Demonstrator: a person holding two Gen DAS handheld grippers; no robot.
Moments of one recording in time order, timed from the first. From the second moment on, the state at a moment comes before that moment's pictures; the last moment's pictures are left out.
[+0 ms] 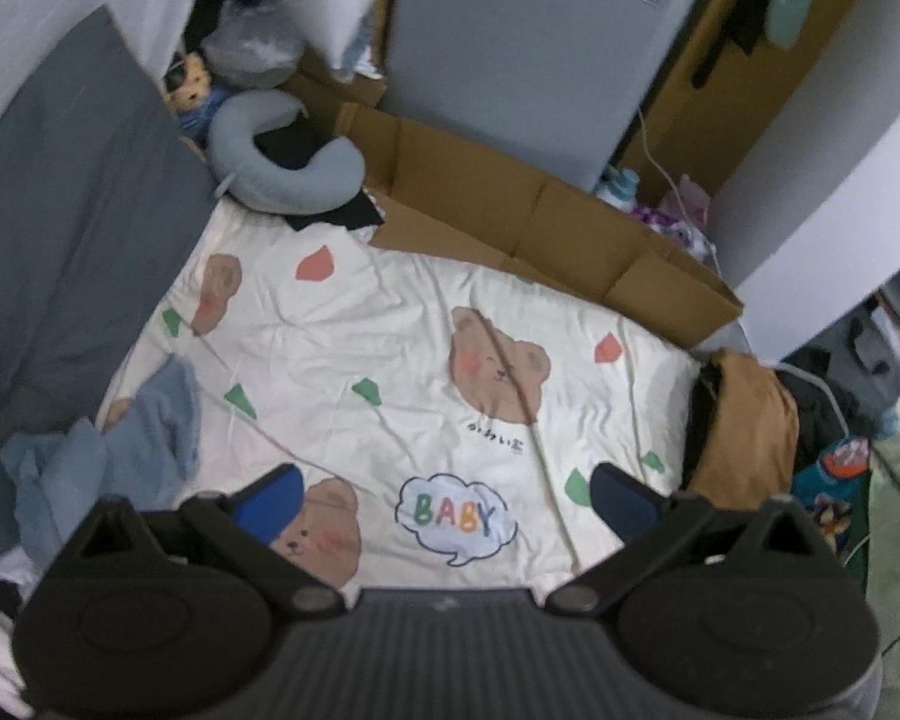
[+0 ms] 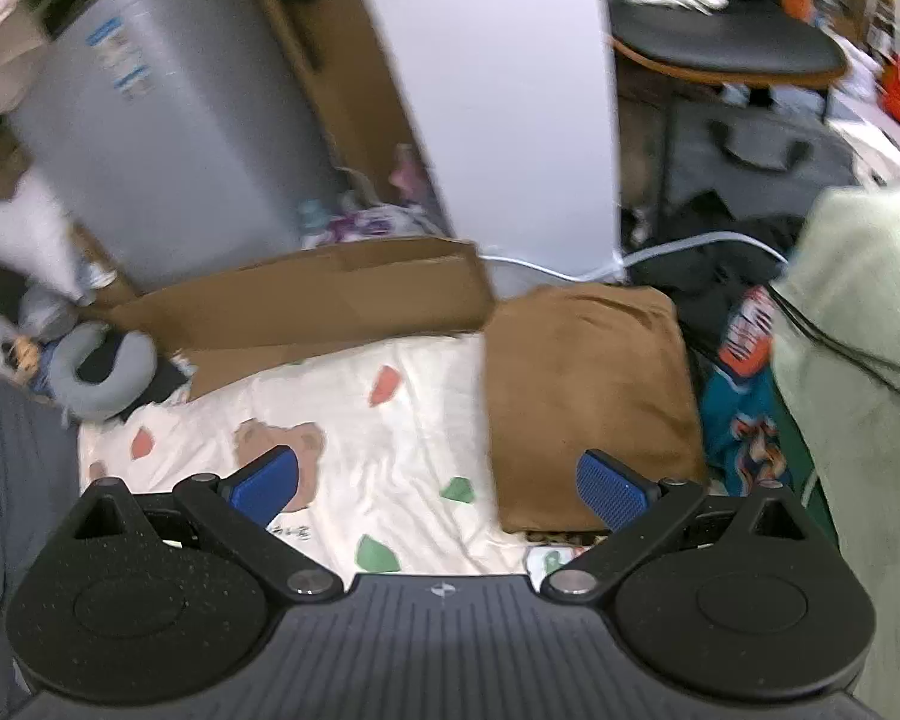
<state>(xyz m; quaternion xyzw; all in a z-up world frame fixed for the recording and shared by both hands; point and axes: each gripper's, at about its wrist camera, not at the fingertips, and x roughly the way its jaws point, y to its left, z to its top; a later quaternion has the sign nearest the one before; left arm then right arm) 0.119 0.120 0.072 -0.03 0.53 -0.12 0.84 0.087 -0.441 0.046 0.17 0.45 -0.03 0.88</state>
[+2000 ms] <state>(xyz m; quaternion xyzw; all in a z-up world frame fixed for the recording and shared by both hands) -0.002 0.105 0.013 -0.05 0.48 0.00 0.87 0.042 -0.211 0.046 -0.01 0.49 0.12 0.86</state>
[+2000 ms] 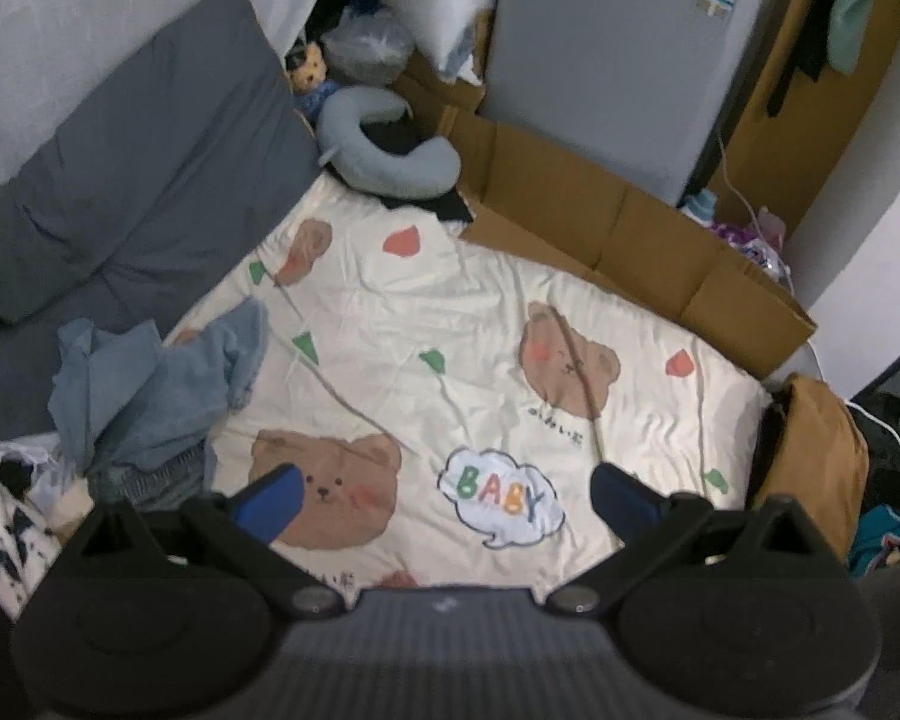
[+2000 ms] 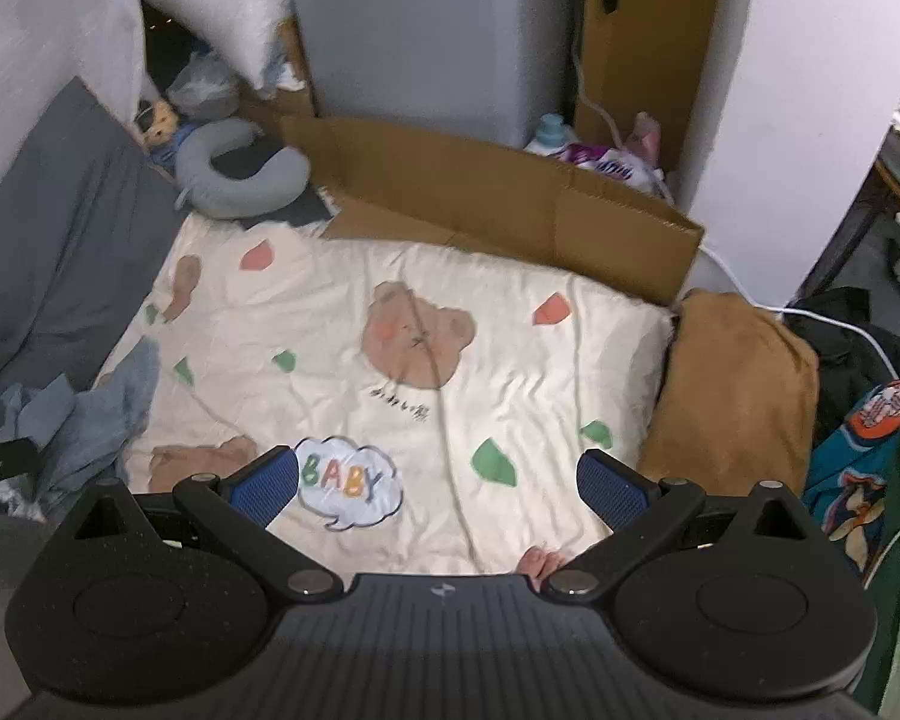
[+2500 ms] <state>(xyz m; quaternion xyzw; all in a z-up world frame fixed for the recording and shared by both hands) 0.000 0.098 0.009 -0.05 0.51 -0.01 0.86 0.044 -0.196 0.031 -0.04 0.52 0.17 0.84</state>
